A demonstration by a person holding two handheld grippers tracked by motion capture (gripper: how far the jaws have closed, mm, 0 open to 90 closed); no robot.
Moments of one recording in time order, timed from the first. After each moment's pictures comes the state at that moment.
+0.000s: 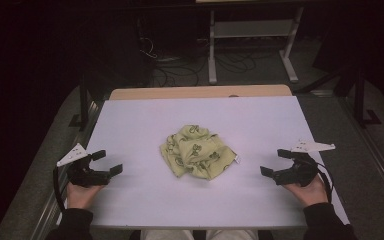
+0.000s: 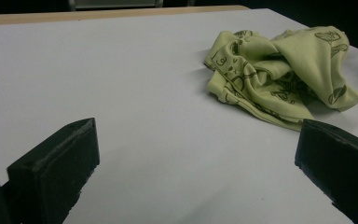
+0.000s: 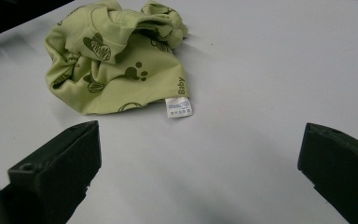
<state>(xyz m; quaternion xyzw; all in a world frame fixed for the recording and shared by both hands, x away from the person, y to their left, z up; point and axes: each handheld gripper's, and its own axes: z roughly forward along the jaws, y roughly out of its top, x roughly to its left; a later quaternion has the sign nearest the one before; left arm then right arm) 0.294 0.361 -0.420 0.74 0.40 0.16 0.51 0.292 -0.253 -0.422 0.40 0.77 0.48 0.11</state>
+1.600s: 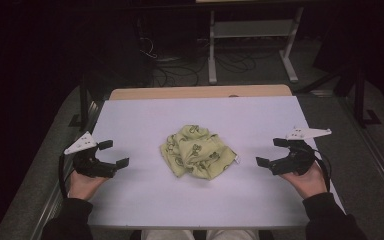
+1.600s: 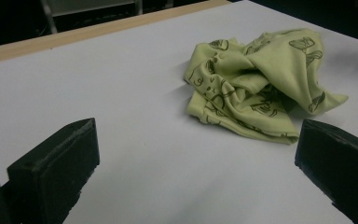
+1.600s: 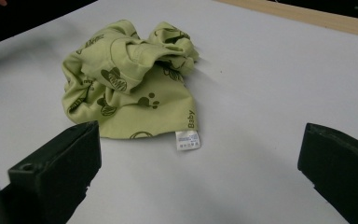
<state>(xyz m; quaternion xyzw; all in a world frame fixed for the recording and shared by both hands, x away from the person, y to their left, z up) 0.314 0.335 -0.386 0.78 0.34 0.16 0.49 0.308 -0.238 -0.384 0.37 0.79 0.47 0.11</state>
